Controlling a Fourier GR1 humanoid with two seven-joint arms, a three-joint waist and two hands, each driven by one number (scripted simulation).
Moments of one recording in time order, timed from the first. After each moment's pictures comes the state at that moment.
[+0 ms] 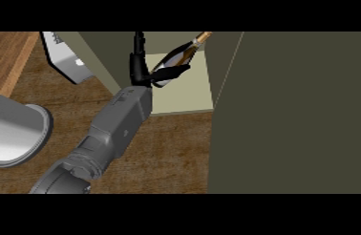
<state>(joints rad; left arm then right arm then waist) -1.11 0.00 0.06 -0.11 0.44 0.52 -0.81 -0.09 -0.05 0.05 -2.41 -0.19 0.20 0.56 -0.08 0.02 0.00</state>
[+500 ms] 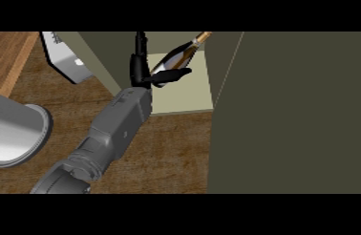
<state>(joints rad) -1.09 0.00 0.06 -0.11 0.43 0.43 -0.85 -0.09 -0.04 0.07 -2.41 -0.19 0.20 0.56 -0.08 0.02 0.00</state>
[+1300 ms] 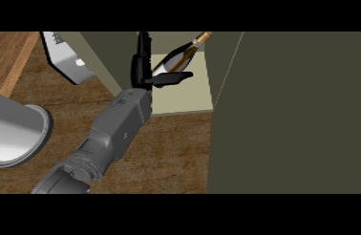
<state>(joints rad) -1.08 0.00 0.03 -0.12 0.46 0.32 -0.87 -0.10 -0.03 0.09 -2.40 -0.19 0.19 0.58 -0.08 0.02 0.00</state>
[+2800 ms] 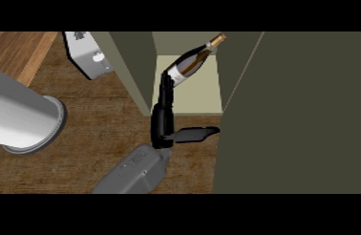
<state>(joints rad) -0.53 0.01 -0.65 -0.96 0.76 0.68 -0.75 -0.09 -0.05 0.06 -2.42 -0.18 0.13 0.61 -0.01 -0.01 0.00</state>
